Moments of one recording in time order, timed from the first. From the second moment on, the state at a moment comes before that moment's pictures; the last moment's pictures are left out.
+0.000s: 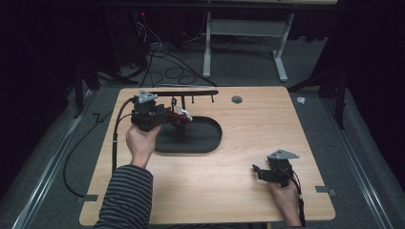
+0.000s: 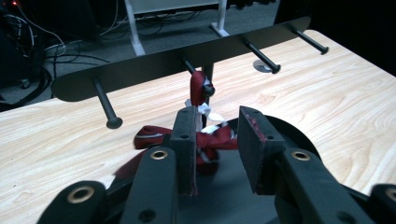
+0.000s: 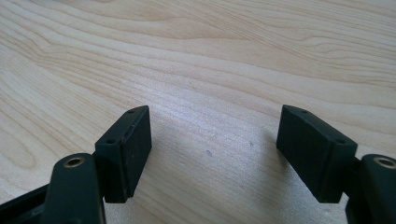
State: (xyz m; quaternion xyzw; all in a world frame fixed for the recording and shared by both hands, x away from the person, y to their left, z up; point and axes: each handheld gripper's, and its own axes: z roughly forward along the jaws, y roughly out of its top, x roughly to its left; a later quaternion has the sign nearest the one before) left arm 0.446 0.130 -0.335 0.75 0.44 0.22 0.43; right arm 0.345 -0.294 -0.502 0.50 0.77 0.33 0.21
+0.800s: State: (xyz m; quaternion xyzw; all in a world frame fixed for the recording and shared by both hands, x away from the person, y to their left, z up) left arm 0.413 0.153 -0.333 0.75 0.44 0.23 0.44; right arm 0.345 -0.294 -0.502 0.50 0.77 0.33 0.21
